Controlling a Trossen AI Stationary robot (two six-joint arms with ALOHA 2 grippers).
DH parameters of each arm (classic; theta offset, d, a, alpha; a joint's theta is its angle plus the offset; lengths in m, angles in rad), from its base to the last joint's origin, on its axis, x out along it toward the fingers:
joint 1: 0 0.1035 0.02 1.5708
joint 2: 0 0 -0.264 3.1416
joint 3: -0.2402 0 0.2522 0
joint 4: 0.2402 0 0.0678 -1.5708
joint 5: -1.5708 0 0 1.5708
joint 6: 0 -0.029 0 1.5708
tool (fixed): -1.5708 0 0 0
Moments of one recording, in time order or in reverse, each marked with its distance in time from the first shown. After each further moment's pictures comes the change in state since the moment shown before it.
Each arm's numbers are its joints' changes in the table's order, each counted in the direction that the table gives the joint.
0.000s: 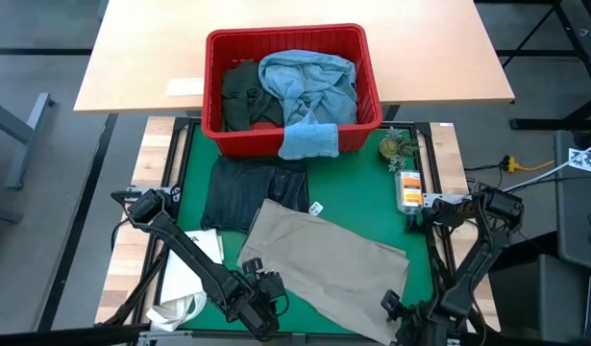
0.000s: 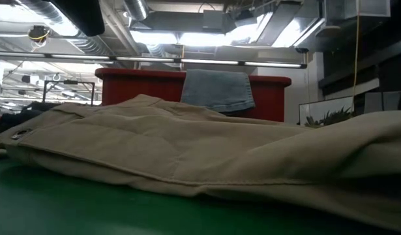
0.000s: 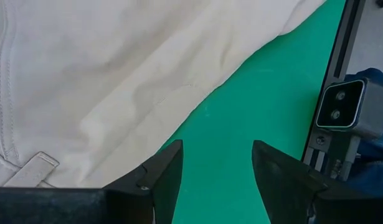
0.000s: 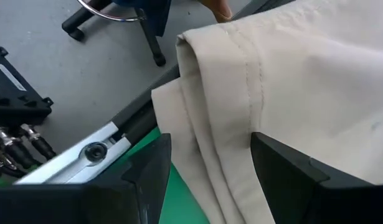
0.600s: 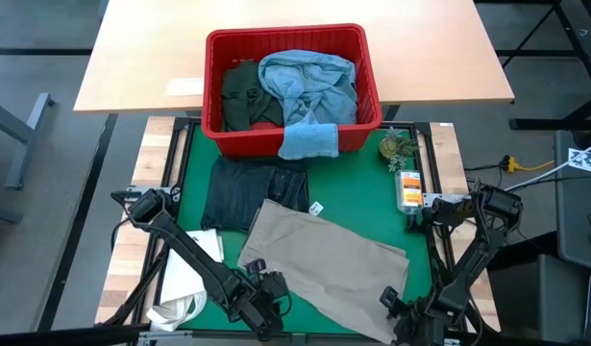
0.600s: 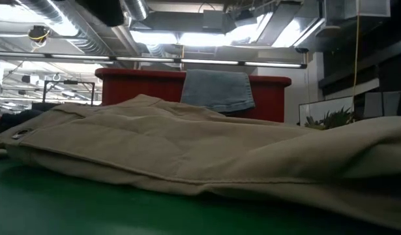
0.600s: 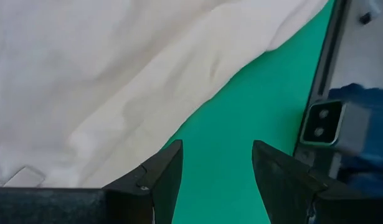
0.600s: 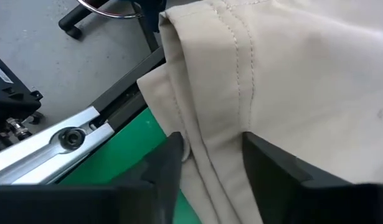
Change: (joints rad) left arm 0.009 0.000 0.000 -0.061 -0.010 0.000; right arm 0.000 -0.025 0.065 -0.058 -0.002 0.003
